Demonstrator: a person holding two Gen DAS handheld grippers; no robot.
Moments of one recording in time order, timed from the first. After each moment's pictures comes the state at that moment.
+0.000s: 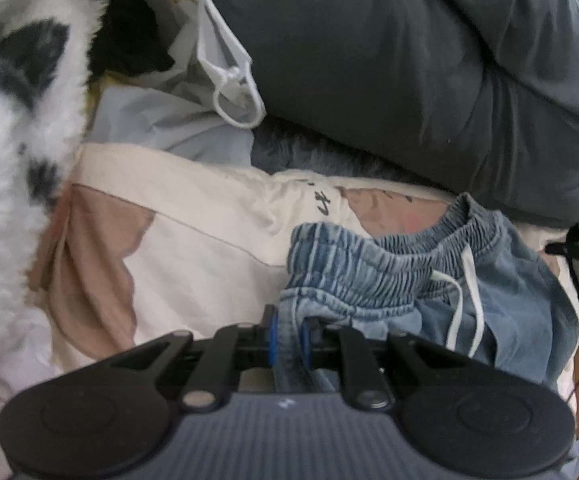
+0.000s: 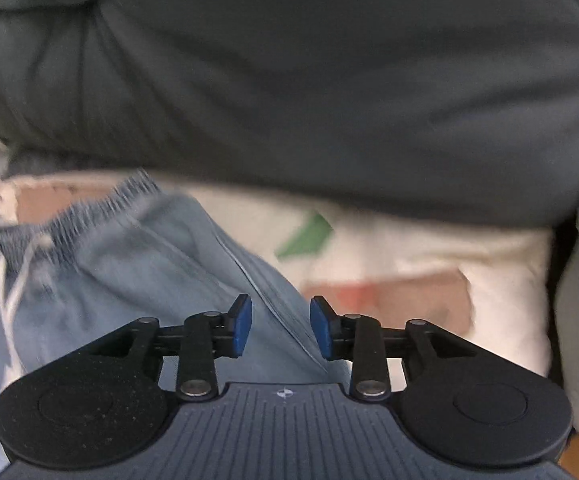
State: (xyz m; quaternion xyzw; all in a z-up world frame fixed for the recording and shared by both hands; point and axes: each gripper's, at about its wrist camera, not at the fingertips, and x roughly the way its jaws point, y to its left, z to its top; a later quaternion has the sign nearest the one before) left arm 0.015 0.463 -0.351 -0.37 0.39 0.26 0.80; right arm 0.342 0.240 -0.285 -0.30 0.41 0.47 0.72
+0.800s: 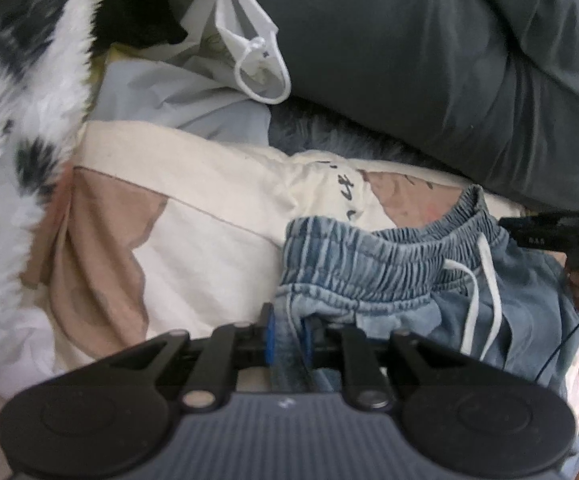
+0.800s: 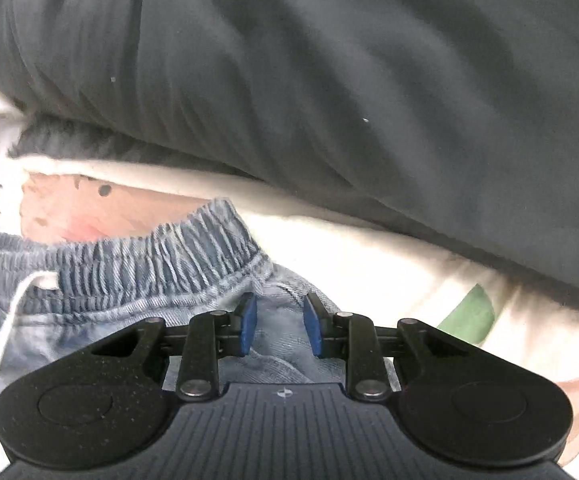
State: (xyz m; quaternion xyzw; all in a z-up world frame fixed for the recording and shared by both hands) left arm 0.013 0.469 -0.368 -0.38 0.42 0.26 0.79; right arm 0.298 0.350 -0.376 -0.39 0.39 0.51 0.66
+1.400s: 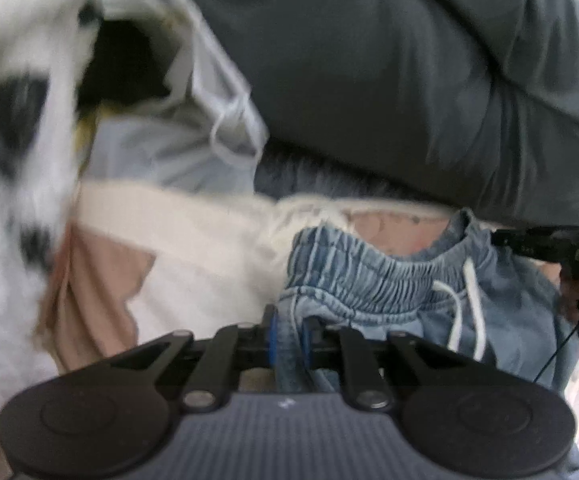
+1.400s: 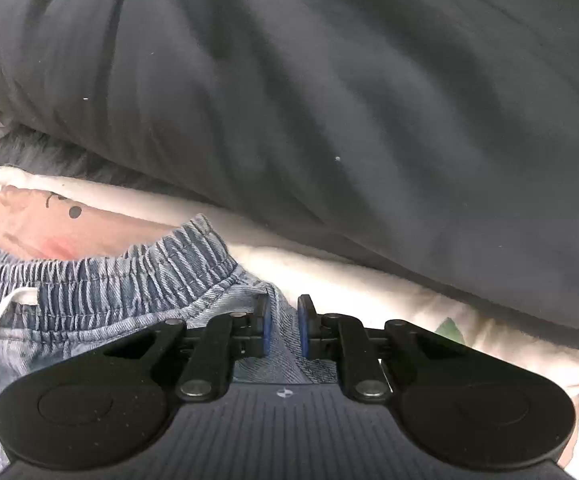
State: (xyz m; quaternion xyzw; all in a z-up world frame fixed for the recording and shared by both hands) left arm 0.022 0.471 -0.339 -0.35 0.38 0.28 0.81; right arm 0.305 0.363 -0.375 -0.38 0.35 0.49 0.70
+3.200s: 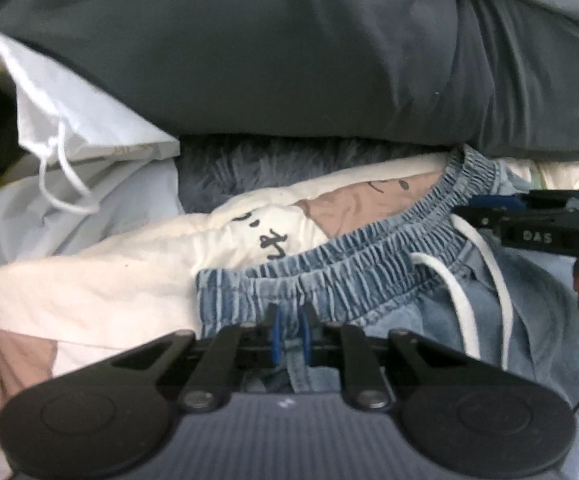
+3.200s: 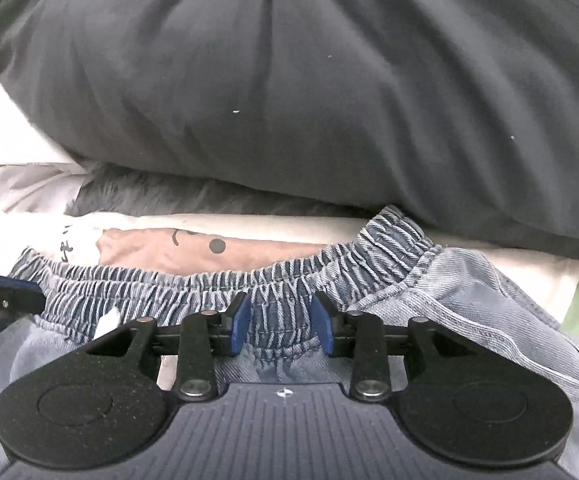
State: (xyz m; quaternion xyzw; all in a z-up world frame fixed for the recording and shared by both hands) left arm 0.089 0.451 -0.359 -0.25 0.46 0.25 0.81; right arm 0.233 0.359 -0.392 -0.25 0.39 0.55 0.69
